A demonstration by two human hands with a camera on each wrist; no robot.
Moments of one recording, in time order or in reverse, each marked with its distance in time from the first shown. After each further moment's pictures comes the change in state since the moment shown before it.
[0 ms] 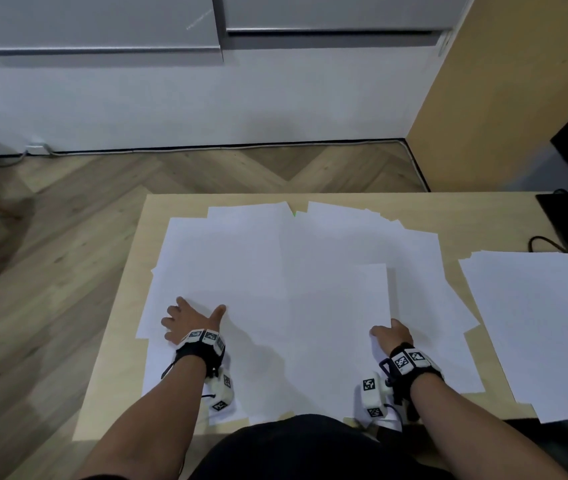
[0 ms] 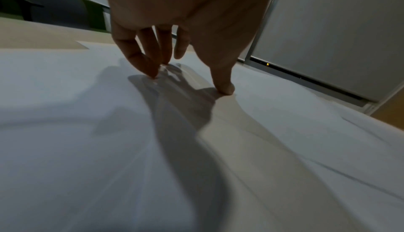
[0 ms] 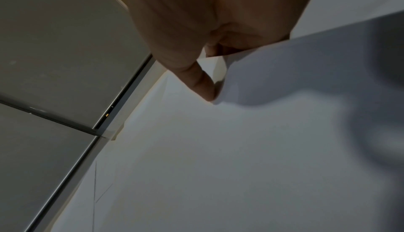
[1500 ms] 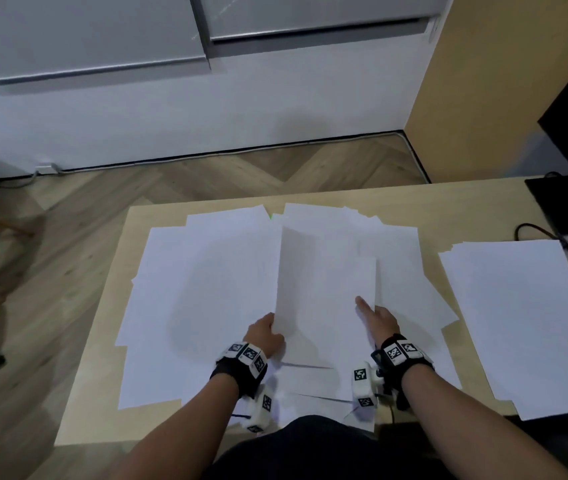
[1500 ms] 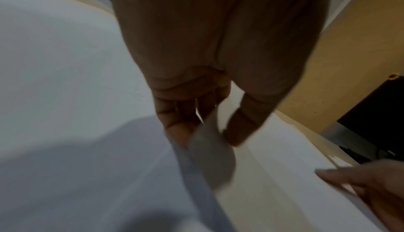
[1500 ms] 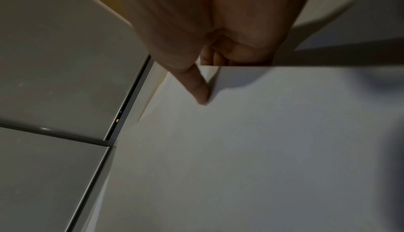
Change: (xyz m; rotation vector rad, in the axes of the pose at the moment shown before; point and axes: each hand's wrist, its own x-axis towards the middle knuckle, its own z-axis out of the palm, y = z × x) left_hand -0.140 0.105 0.038 -0.121 -0.584 0.454; right_hand 0.039 0.008 -0.035 0.230 -0.092 -0.166
